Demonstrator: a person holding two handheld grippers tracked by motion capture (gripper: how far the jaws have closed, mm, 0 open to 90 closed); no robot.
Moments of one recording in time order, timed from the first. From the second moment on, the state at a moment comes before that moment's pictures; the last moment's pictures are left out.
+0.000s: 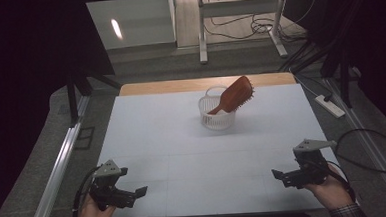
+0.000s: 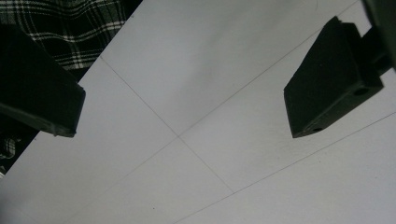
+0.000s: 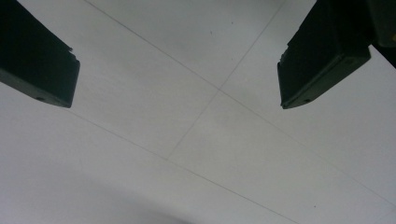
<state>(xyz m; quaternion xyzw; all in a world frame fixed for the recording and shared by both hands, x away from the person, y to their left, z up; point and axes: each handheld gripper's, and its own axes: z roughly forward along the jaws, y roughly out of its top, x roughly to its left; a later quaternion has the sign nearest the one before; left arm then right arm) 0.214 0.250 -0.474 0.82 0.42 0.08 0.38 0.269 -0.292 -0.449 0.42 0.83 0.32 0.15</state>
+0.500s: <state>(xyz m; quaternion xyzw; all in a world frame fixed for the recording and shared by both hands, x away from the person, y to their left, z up) 0.214 0.249 -0.474 0.82 0.42 0.08 0.38 0.255 -0.309 -0.450 0.44 0.82 0.32 0.16</state>
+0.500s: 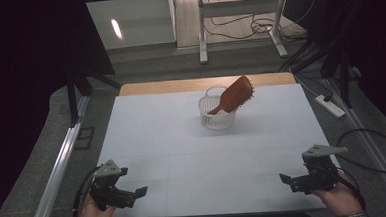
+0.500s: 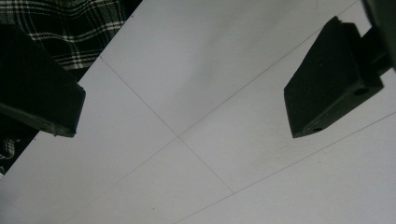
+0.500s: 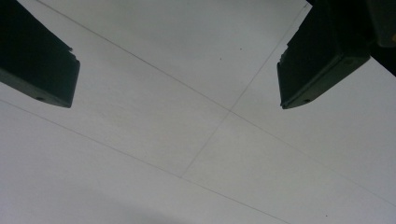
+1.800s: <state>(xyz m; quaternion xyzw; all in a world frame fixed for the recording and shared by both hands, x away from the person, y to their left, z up) 0.215 0.250 -0.474 0.82 0.42 0.08 0.38 0.233 -0.330 -0.450 0.47 0.82 0.29 0.18</state>
